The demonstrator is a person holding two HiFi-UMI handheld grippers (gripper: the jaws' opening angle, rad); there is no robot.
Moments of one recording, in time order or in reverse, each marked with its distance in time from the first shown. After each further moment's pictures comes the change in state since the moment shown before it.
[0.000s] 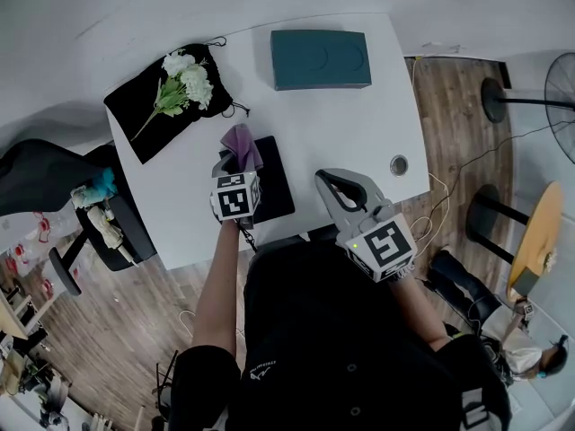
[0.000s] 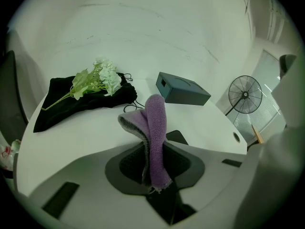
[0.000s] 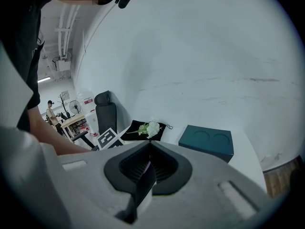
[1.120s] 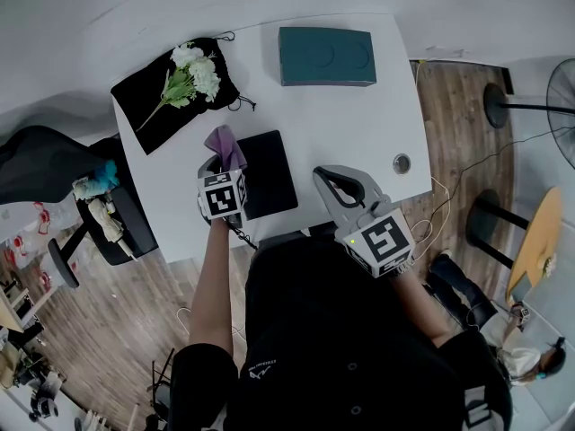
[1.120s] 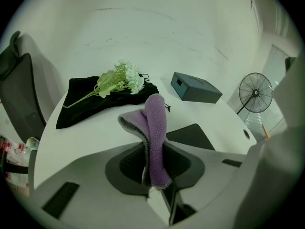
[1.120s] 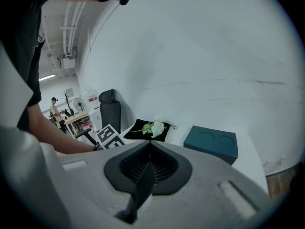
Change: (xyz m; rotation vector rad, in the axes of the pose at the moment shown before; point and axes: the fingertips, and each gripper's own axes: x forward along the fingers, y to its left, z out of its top) left arm -0.026 0.050 -0.015 -0.025 0.009 0.122; right arm 0.002 0.017 -0.001 -0.041 0.008 0.035
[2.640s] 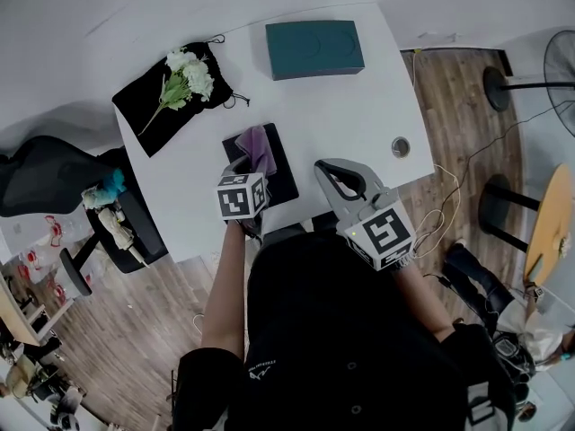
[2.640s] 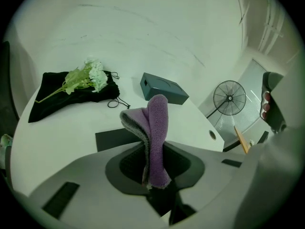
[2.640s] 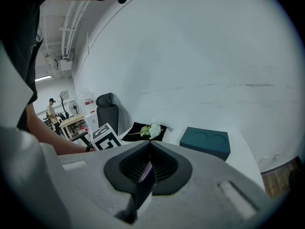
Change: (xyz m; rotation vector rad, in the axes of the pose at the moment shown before) left arm -0.031 -0.092 -0.006 0.022 0.021 -0.286; right arm -0.026 0.010 -0.008 0.017 -0.053 -0.063
